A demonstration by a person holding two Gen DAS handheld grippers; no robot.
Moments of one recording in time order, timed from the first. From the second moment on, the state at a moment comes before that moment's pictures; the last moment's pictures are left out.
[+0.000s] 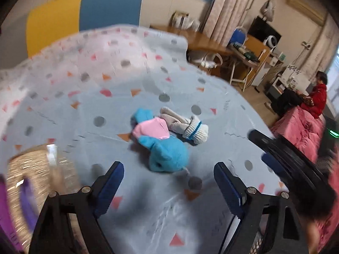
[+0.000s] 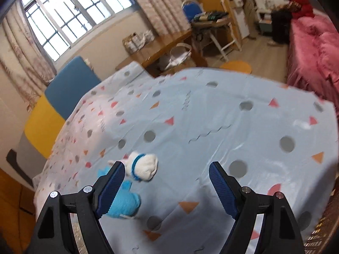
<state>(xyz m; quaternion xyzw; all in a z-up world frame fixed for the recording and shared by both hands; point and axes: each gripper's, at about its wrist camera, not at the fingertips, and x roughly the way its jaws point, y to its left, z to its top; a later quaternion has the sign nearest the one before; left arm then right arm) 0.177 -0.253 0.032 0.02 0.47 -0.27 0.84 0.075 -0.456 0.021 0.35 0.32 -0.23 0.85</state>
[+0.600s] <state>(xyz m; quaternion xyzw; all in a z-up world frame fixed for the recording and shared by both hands) 0.221 -0.267 -0.052 -0.03 0.53 -0.23 0.82 0.105 -0.442 0.016 0.31 0.40 -0.16 0.85</state>
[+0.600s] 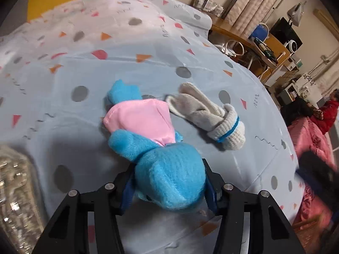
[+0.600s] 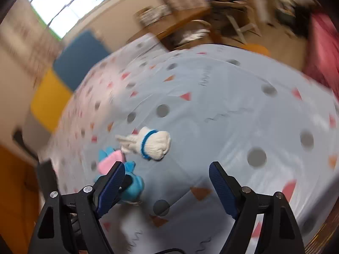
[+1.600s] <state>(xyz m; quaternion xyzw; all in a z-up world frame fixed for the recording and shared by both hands) 0.228 -0.187 0.067 -0.07 0.46 -0.17 0.87 0.197 -0.340 -0.049 0.02 0.58 0.01 0.82</state>
